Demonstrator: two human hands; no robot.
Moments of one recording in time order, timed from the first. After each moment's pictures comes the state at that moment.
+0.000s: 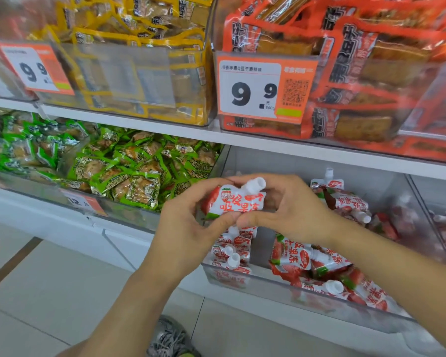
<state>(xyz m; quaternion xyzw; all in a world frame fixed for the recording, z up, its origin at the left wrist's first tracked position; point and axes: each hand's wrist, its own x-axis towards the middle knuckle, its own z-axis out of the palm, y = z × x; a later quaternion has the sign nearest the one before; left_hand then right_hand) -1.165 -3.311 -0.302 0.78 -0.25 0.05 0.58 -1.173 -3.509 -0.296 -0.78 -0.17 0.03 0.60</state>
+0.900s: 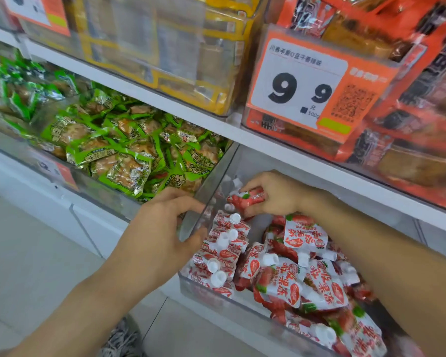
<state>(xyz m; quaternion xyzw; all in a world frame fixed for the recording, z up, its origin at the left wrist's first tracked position) -1.147 -3.292 -0.331 0.89 -0.17 0.06 0.41 -1.041 -3.548 -0.337 -0.97 -0.17 0.13 0.08</state>
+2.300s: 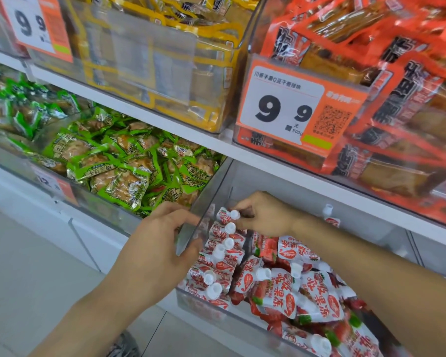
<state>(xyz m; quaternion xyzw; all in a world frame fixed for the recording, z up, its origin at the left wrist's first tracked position) -1.149 -3.294 -0.332 0.90 -0.16 0.04 0.40 -1.059 -3.539 -0.352 -0.93 -0.18 0.17 0.28</state>
